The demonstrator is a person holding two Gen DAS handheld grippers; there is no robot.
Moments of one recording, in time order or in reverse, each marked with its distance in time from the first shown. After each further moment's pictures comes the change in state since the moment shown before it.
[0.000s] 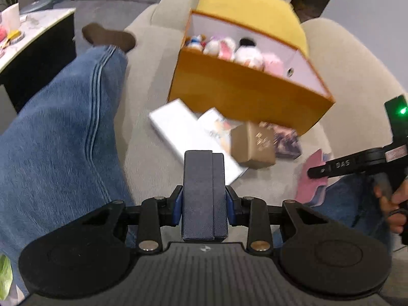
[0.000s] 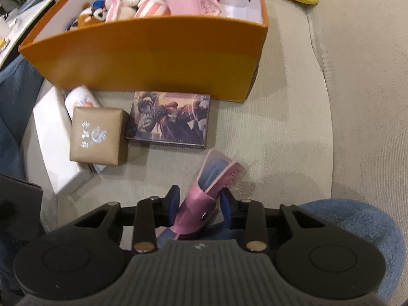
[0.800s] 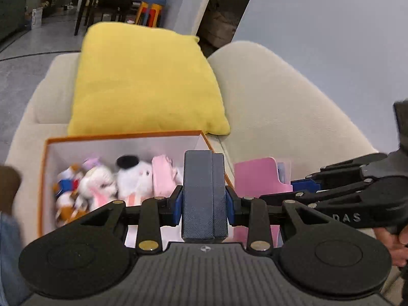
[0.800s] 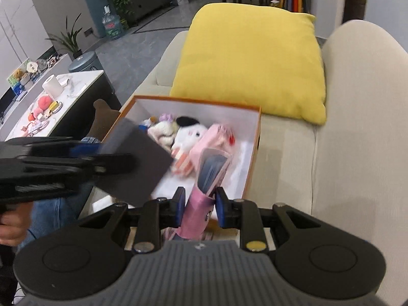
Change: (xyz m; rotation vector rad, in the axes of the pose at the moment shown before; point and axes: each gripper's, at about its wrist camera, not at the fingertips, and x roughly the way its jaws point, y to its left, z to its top) left arm 0.082 -0.140 0.216 0.261 -0.096 -0.274; right arm -0.121 -0.037 0.133 -0.136 -0.270 0.185
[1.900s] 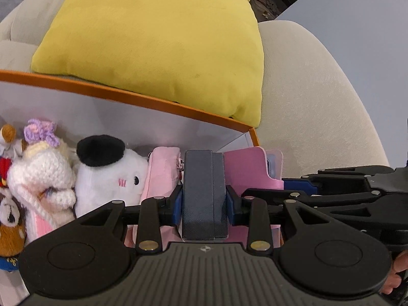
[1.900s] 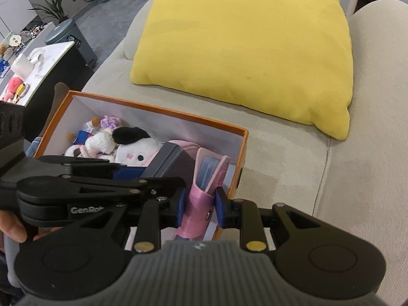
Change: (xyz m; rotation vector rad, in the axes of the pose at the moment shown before) left arm 0.163 0.080 0.010 -0.333 0.135 -0.158; right arm 0.135 -0.053 0.073 -0.026 0.191 -0.031
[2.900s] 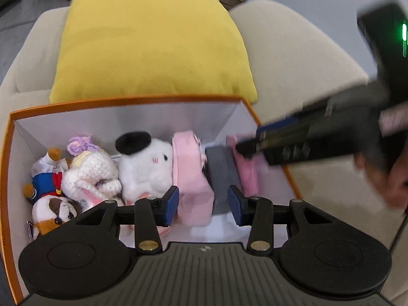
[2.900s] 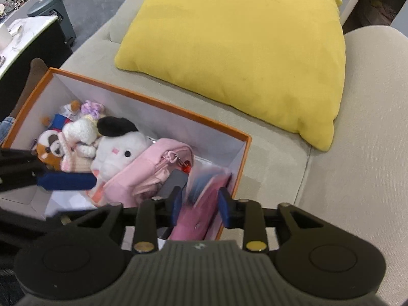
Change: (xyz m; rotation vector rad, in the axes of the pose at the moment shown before) left arm -0.046 -0.014 -0.030 0.317 0.010 0.111; right arm 0.009 0.035 0.007 -0.099 0.031 -0.177
